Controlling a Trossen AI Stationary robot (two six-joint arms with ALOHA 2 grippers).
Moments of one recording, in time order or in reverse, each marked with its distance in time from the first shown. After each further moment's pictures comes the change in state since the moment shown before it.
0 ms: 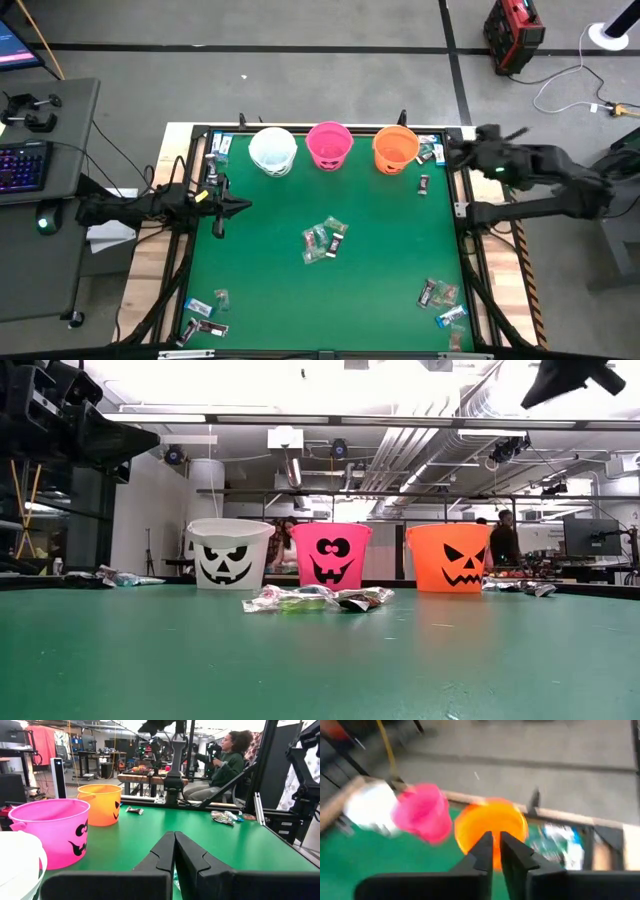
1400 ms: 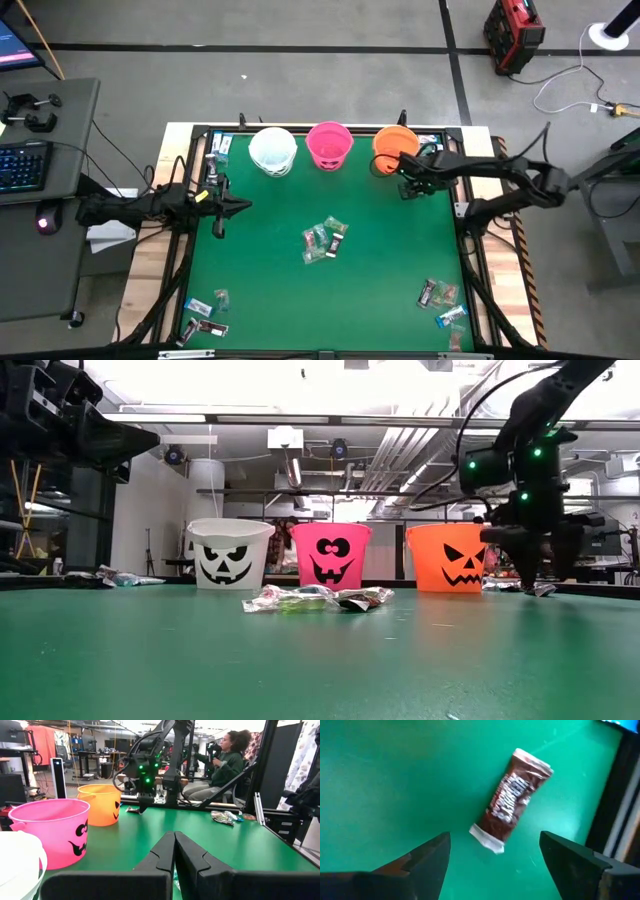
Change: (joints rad) left arm 0.000 0.000 0.000 0.000 0.000 0.000; right arm -0.447 0.632 -0.479 0.336 -0.507 -0.084
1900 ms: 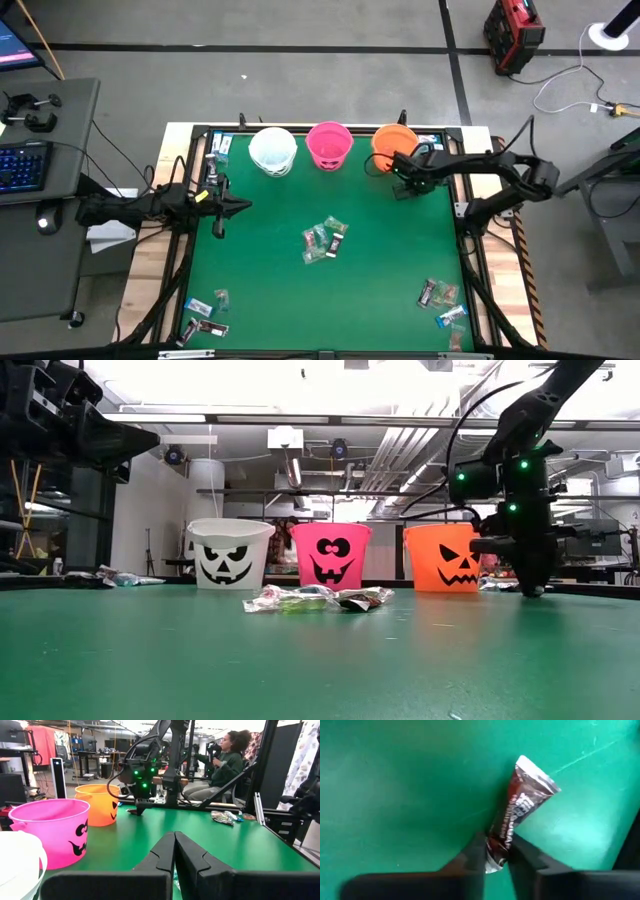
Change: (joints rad) left arm 0.000 0.000 0.000 0.000 0.000 0.000; right arm -0.007 0.102 0.005 0.067 -0.036 -0.048
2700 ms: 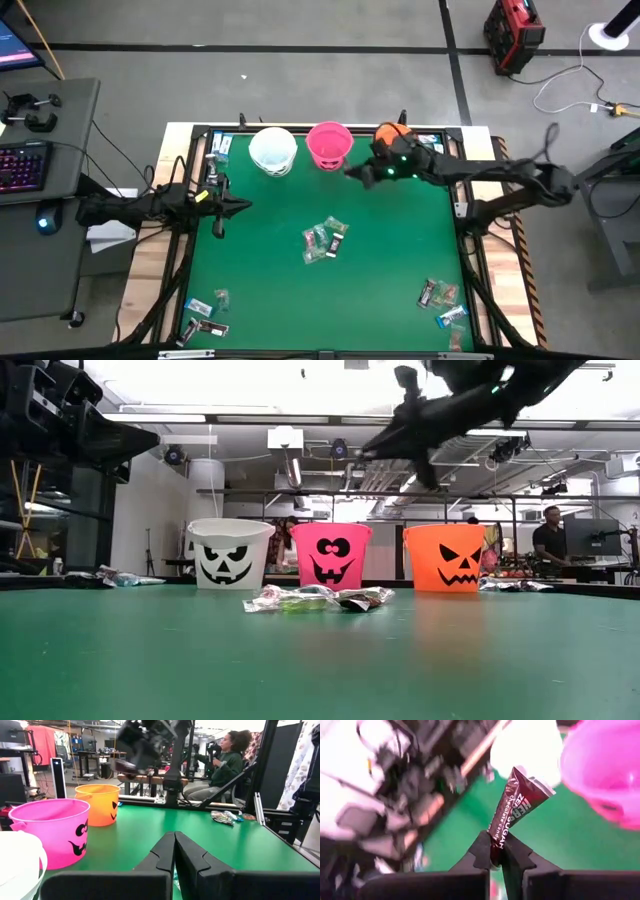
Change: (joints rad) left arm 0.000 0.000 0.000 0.000 0.000 0.000; right arm 0.206 -0.136 0.122 0.990 -0.399 -0.009
